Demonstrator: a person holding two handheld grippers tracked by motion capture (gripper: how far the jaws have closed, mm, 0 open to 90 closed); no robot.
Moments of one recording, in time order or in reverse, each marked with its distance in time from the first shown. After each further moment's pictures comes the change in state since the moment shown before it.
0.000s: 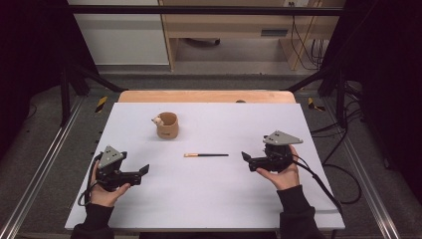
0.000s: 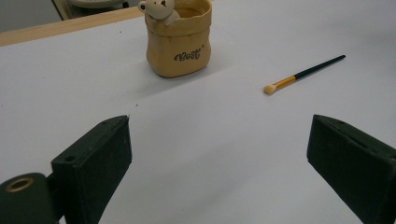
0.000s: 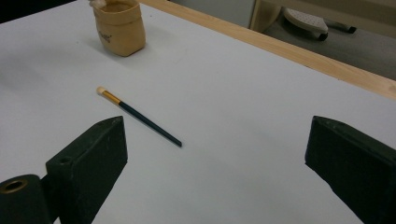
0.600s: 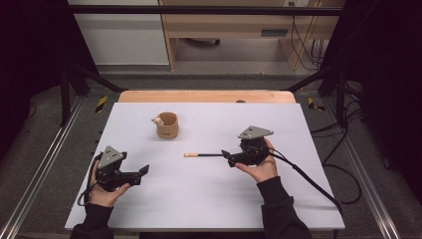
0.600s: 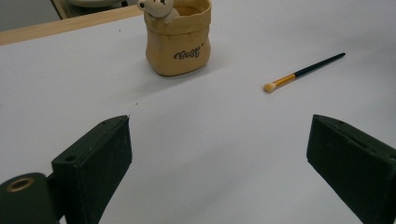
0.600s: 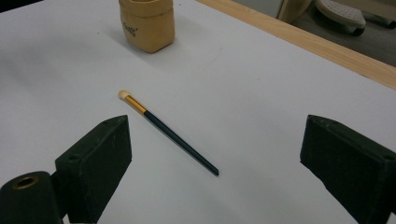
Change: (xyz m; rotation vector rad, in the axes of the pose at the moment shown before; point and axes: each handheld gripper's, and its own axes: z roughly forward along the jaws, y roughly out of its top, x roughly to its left) left arm 0.000 0.000 0.000 0.008 -0.003 0.007; right arm 0.027 0.018 0.051 0.060 0.081 -0.041
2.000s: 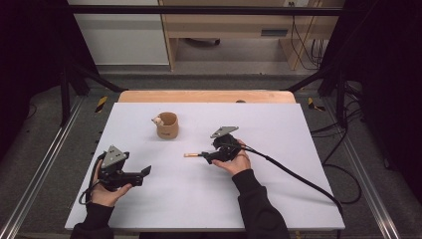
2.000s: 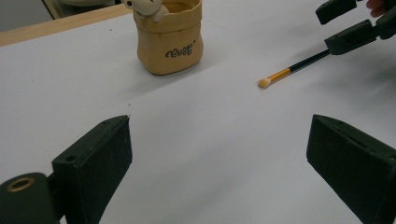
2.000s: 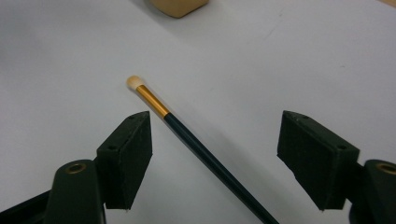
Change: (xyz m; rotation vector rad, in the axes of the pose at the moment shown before) left arm -0.003 0.002 0.004 0.020 -0.016 0.035; right arm 0.022 0.002 0.090 0.143 0.095 -0.032
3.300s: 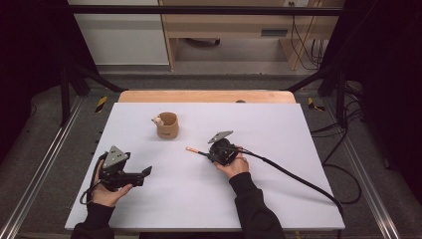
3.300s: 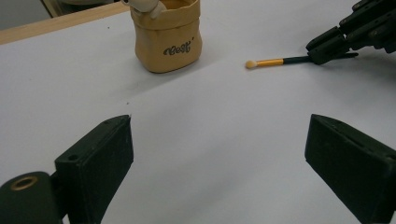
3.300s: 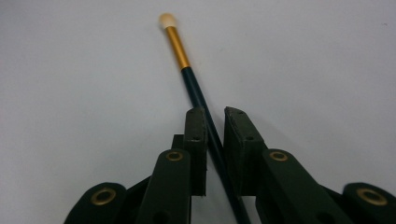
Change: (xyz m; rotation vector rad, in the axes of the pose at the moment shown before) left arm -0.001 -0.001 0.002 0.008 0.001 0.009; right arm 0.003 -0.014 0.019 0.101 0.003 -0.006
